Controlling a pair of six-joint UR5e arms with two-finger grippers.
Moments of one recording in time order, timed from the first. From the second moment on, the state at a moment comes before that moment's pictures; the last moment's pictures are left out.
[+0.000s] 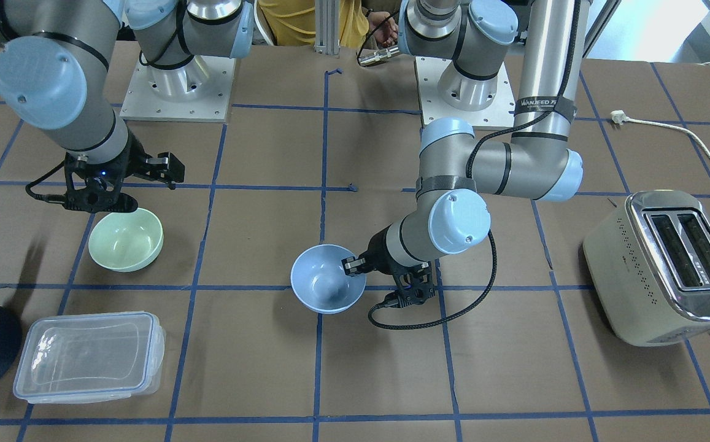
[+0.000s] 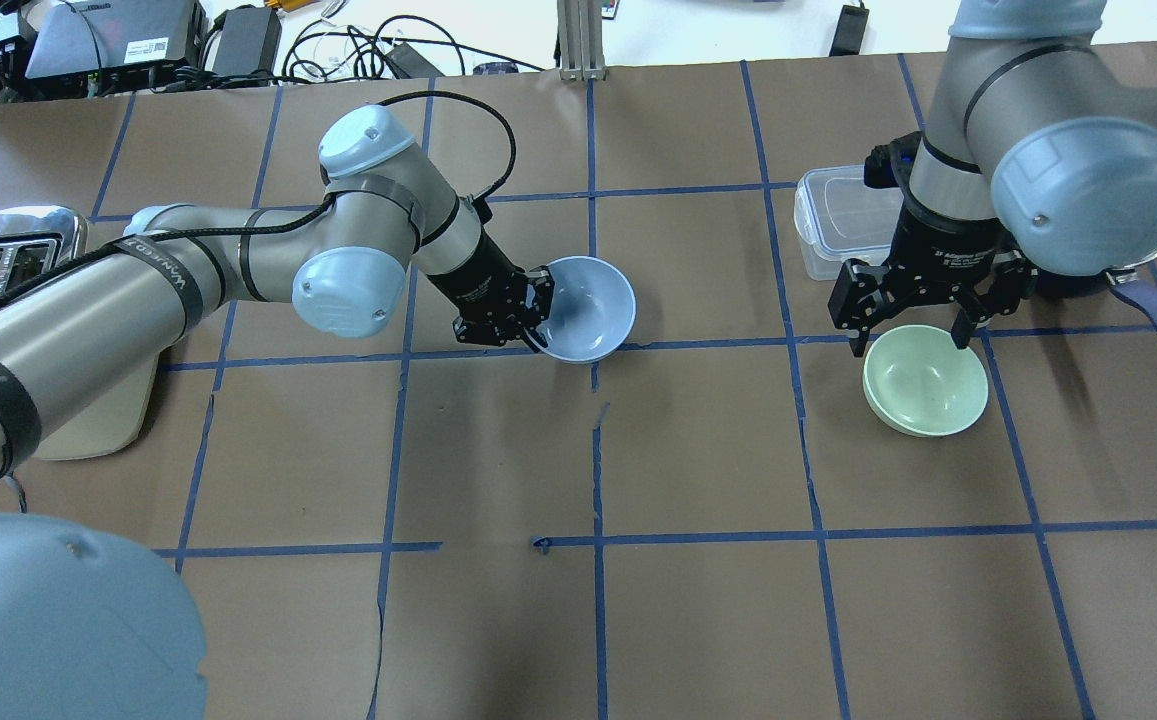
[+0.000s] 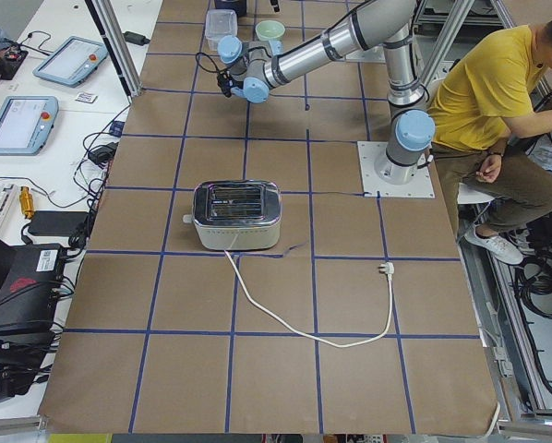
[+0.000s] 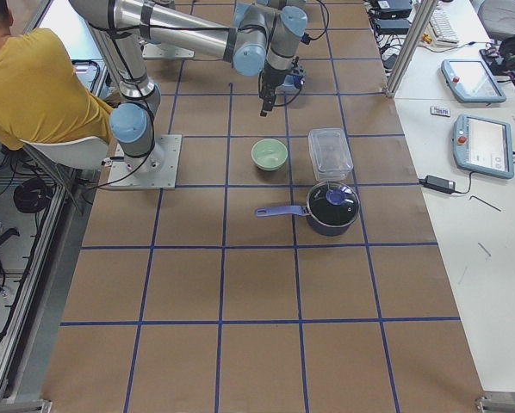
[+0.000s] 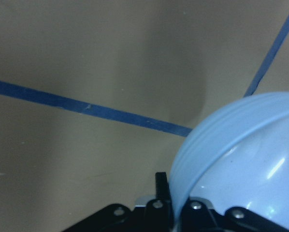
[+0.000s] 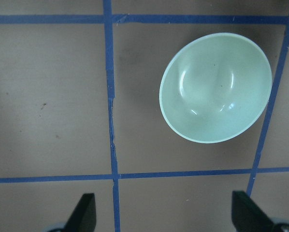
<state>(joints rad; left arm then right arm) -1.70 -2.04 -1.74 -1.09 1.15 -0.47 1.49 -1.47 1.79 -1.65 -1.65 -0.07</state>
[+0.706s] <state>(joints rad) -1.73 -2.07 -1.74 -1.07 1.14 -0.51 1.47 -1.36 1.97 -2.05 -1.65 -0.08</state>
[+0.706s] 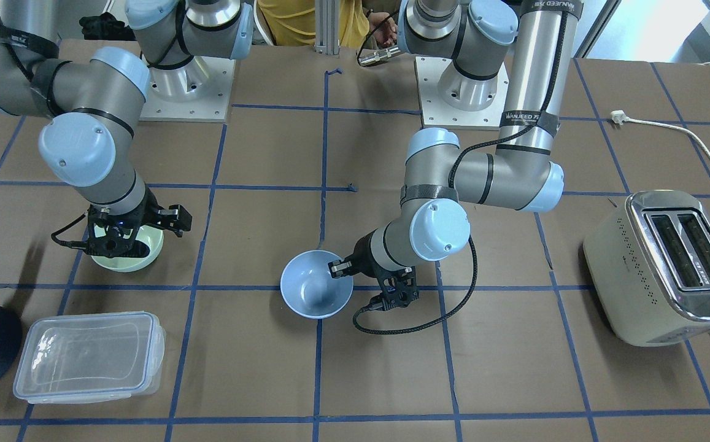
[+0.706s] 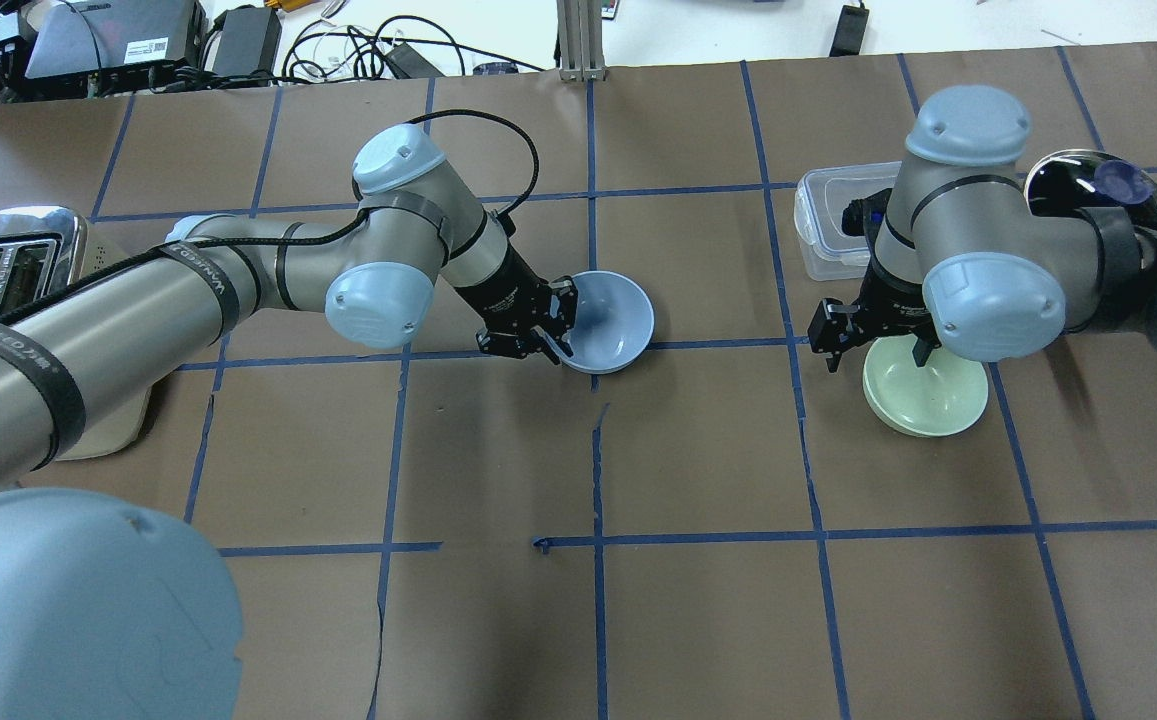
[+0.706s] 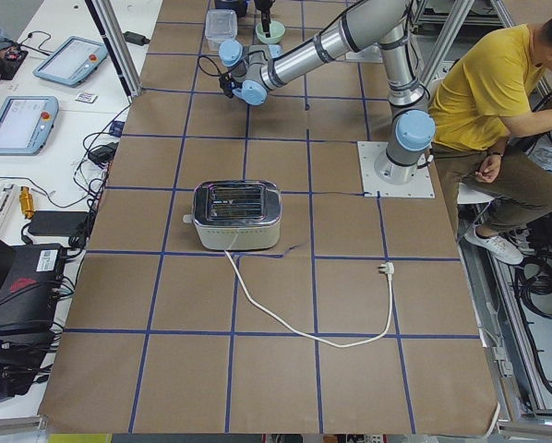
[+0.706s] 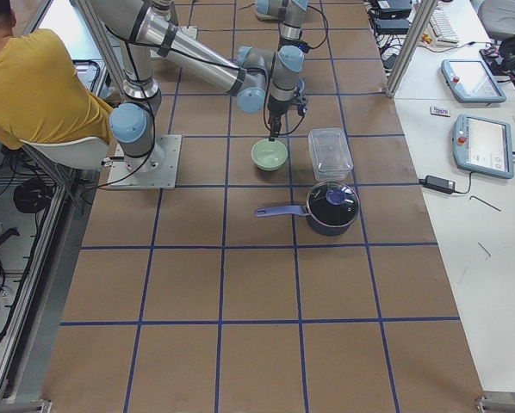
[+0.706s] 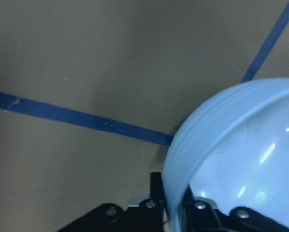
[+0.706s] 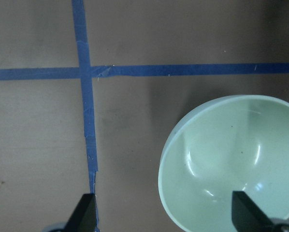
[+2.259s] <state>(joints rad) -1.57 -1.57 -1.52 -1.60 1.63 0.06 1.49 -1.37 1.94 -2.04 -1.62 0.12</state>
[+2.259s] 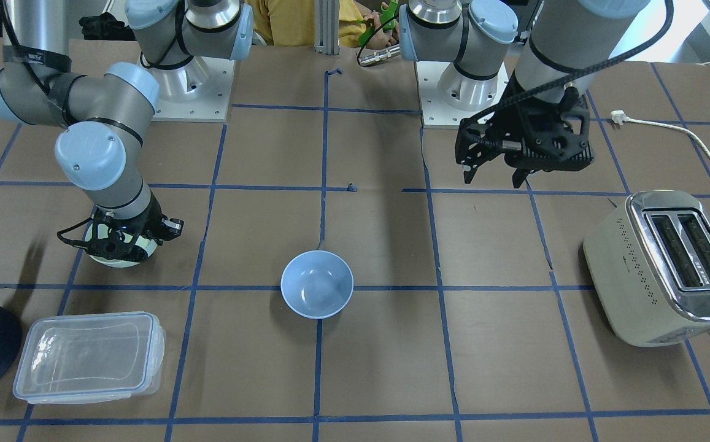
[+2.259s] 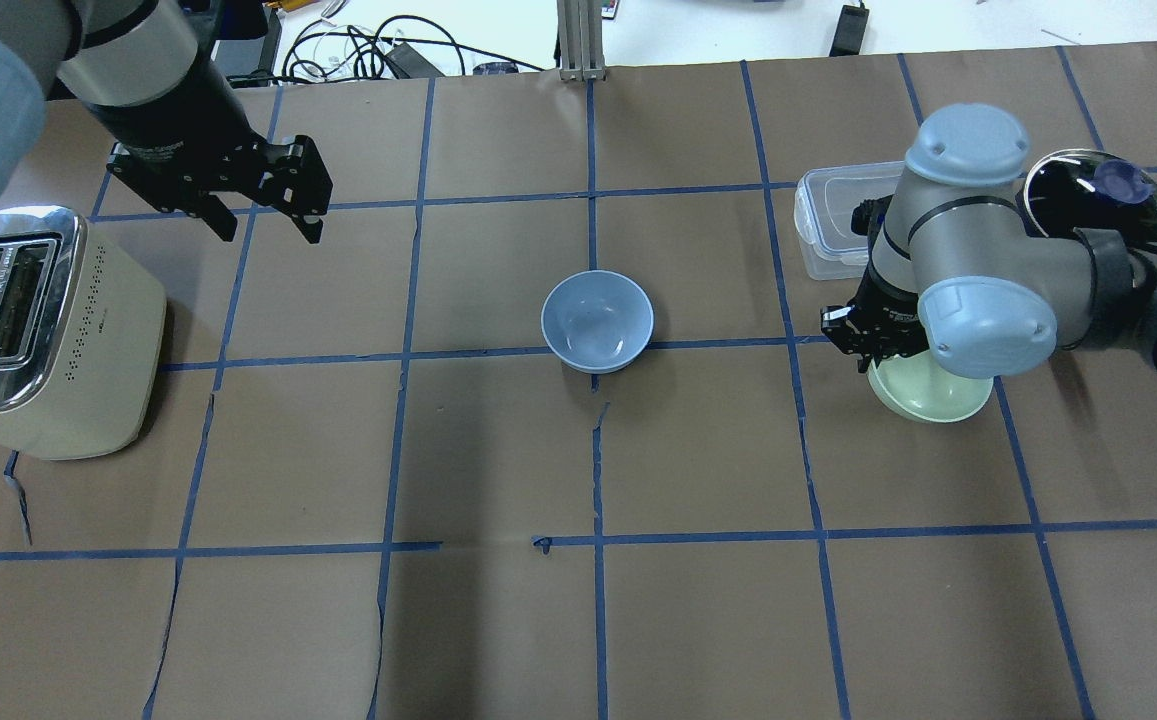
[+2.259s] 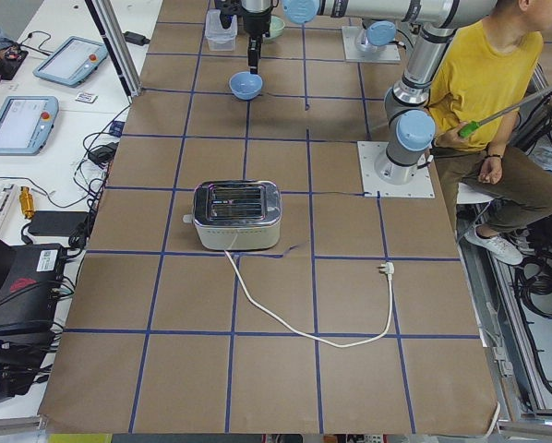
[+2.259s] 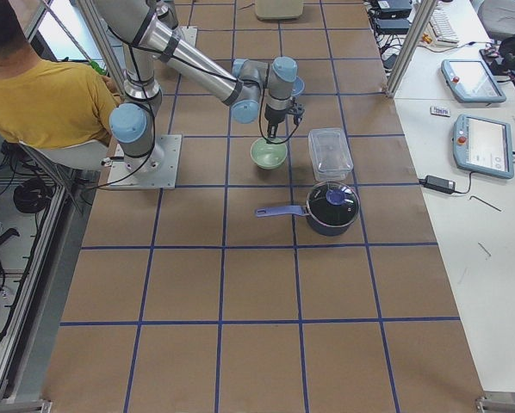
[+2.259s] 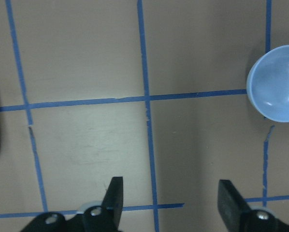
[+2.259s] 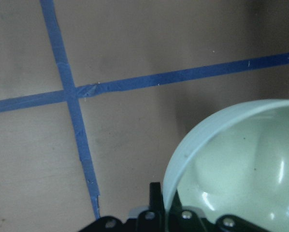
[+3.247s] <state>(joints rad) -1.57 -1.56 -1.54 -1.59 1.60 0.00 1.85 -1.12 1.45 -1.87 -1.48 0.98</state>
